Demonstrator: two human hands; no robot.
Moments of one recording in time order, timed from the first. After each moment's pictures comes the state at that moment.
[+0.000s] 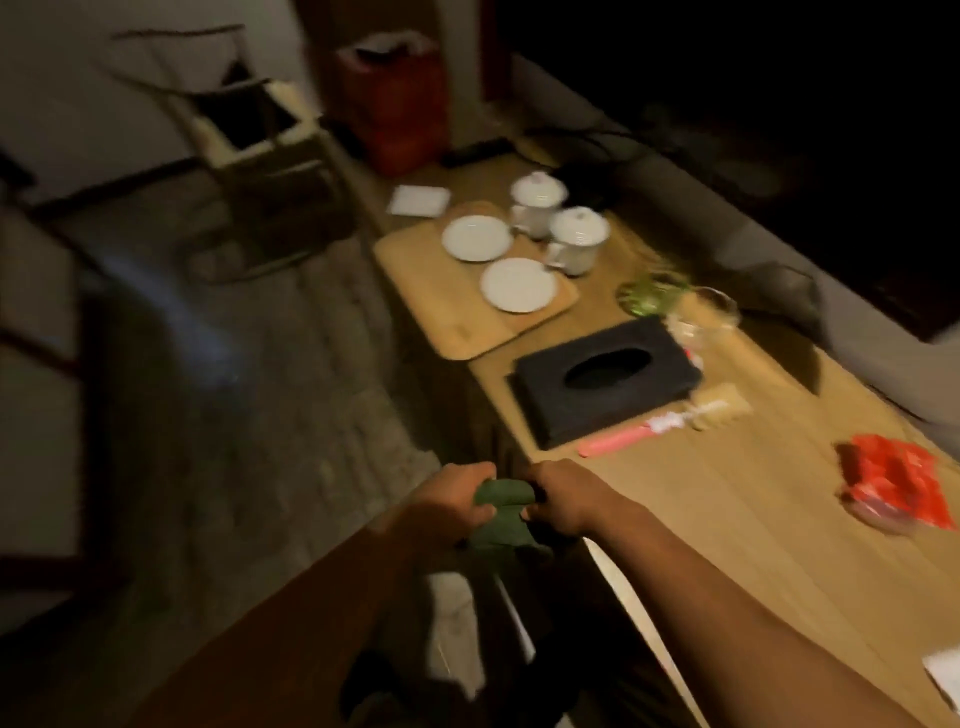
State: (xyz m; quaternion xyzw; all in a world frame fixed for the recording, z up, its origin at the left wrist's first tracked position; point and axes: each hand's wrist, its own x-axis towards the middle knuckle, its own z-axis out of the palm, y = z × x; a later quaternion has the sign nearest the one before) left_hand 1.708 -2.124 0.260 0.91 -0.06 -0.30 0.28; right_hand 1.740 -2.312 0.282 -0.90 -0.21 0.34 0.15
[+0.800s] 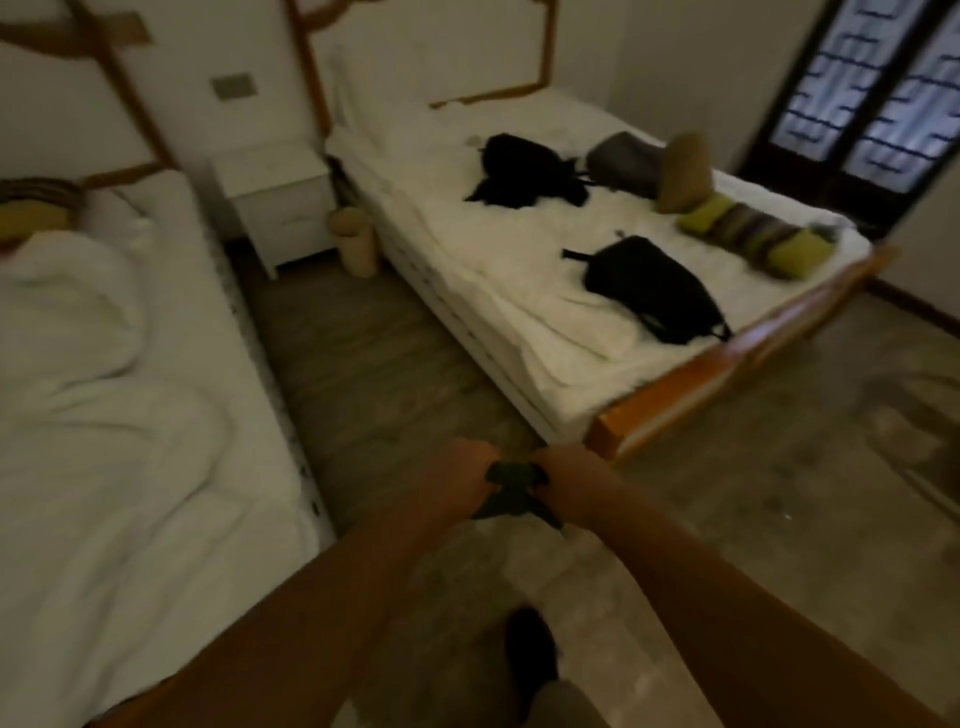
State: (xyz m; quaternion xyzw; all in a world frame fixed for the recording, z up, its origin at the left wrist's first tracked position) left_hand 1.149 -1.515 0.342 0.76 0.60 -0.03 0.24; right_hand 1.315 -1.505 0.350 -0.58 -0.77 0.26 -0.08
